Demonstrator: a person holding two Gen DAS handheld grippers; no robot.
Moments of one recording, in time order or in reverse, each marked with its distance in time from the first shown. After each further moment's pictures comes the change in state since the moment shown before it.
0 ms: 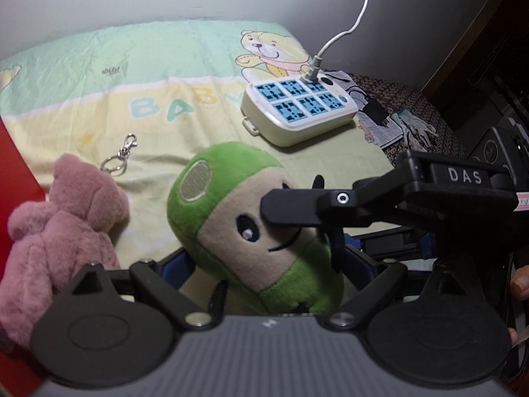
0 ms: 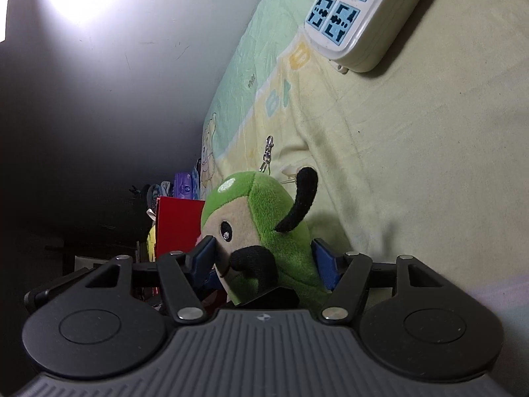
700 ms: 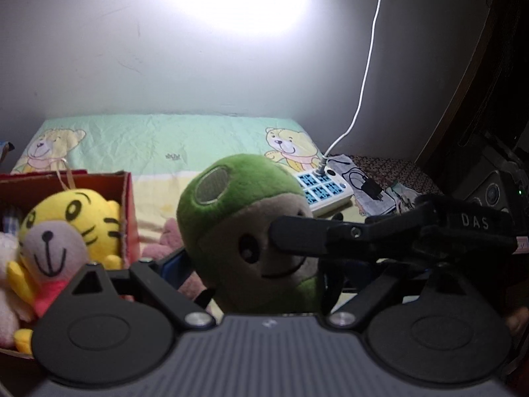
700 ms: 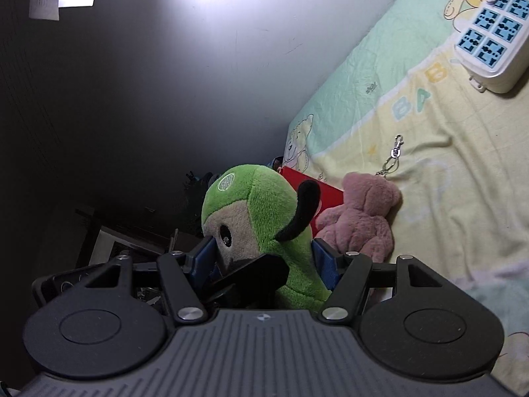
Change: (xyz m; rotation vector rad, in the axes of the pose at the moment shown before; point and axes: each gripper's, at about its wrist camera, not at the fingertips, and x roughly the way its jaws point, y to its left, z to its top) left arm -0.149 0.044 -0.023 -0.017 -0.299 0.038; right arm 0.016 0.115 -0.067 -0.225 -0.077 0.153
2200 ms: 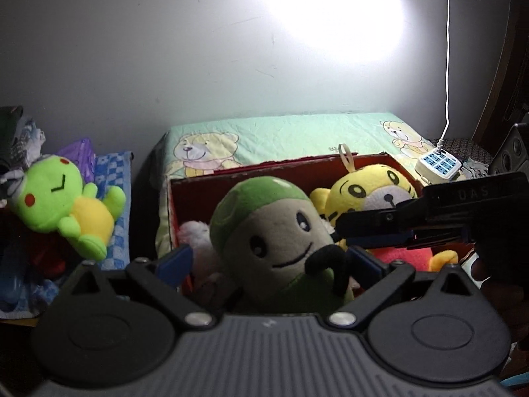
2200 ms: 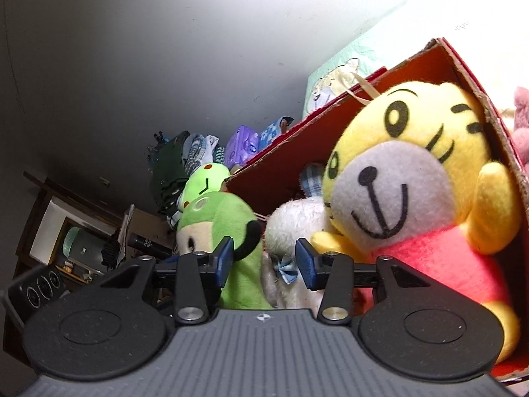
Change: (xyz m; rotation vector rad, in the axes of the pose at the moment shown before) left arm -0.118 0.261 -0.016 0.117 0.006 0.149; right arm 0.205 0.090 -0.080 -0.128 0.022 -0.159
